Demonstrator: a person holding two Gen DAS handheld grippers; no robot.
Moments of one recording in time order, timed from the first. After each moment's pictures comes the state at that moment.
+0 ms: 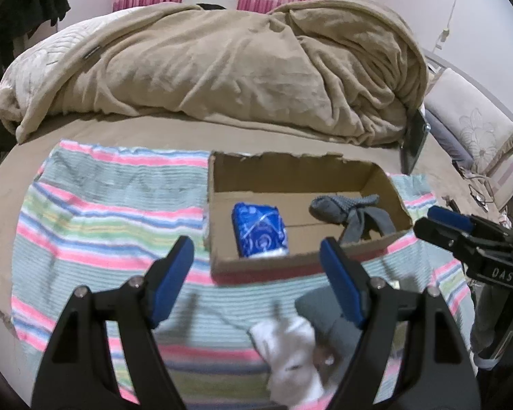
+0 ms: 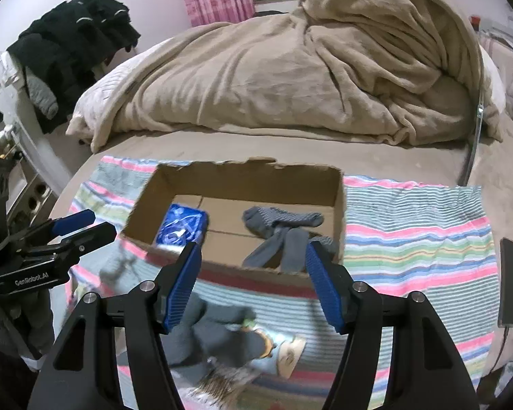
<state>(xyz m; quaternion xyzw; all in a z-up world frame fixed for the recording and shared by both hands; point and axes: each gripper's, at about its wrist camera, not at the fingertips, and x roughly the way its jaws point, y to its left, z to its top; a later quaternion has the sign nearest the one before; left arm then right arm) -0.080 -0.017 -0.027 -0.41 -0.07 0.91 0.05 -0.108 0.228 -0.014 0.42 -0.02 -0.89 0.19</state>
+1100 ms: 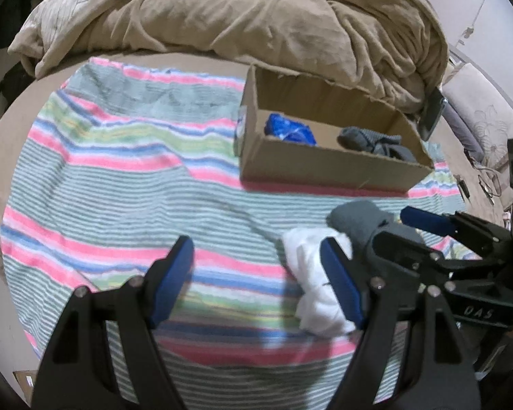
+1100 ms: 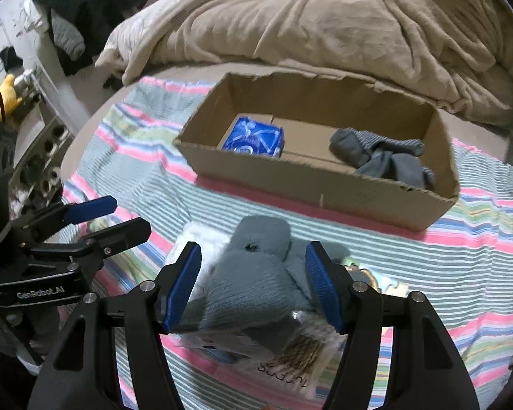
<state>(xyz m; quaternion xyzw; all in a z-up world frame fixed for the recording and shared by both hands) -0.029 -0.035 -0.084 -0.47 -0.11 0.87 0.03 -0.071 0.151 -0.073 0.48 0.04 -0.84 0.25</state>
